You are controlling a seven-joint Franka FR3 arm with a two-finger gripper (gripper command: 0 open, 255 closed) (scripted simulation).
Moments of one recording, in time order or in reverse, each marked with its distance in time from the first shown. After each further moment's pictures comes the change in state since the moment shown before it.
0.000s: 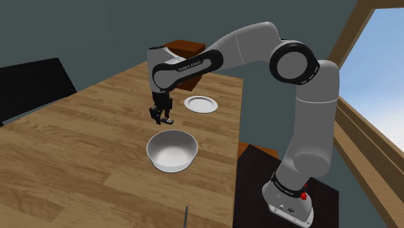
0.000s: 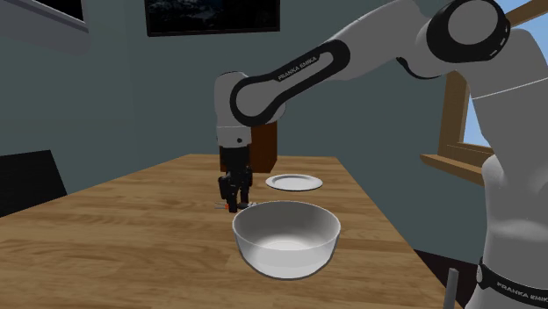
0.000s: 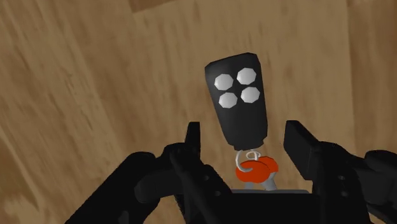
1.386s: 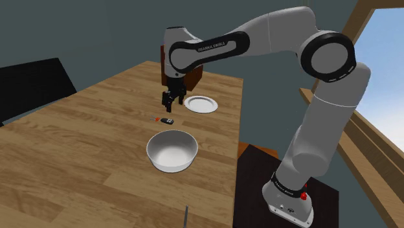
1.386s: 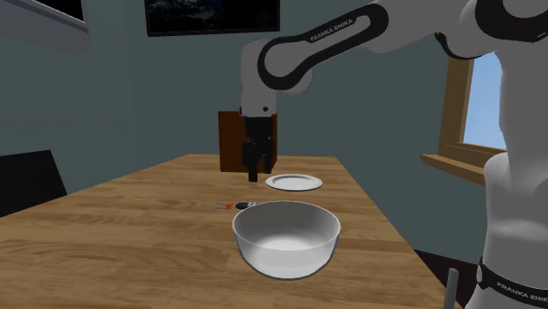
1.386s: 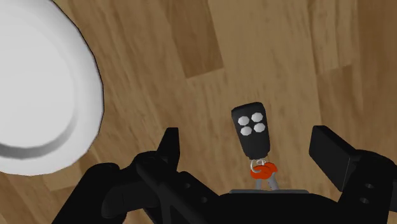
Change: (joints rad) arm -0.043 -0.248 -0.013 -0.146 0.065 -0.077 -0.054
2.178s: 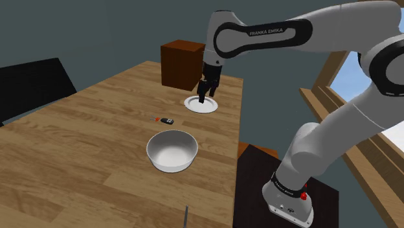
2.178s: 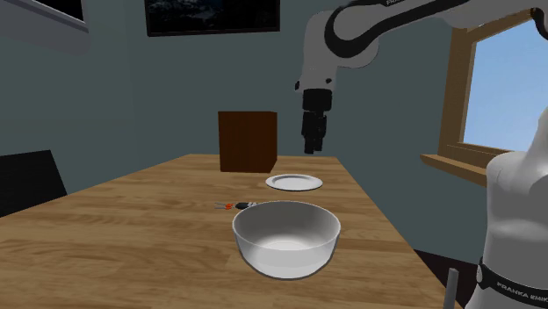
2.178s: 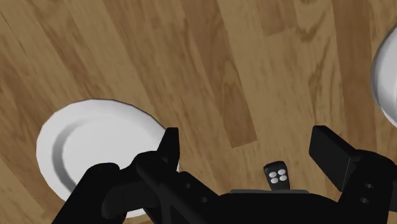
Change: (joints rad) arm -0.055 -0.469 -0.095 -0.345 0.085 -0.080 -0.123
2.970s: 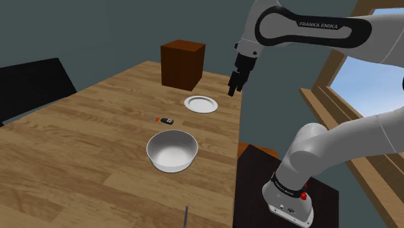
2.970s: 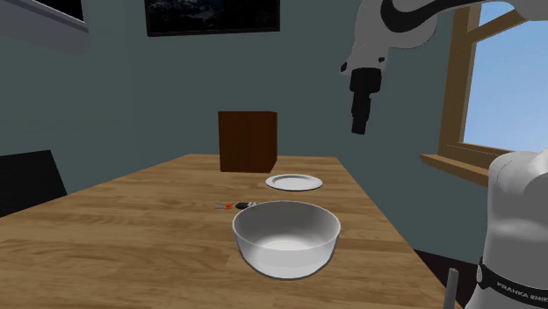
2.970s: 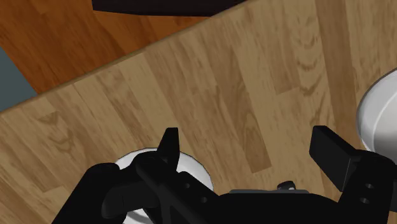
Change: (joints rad) arm -0.051 -0.352 -0.109 -0.145 -0.011 -0.181 -0.081
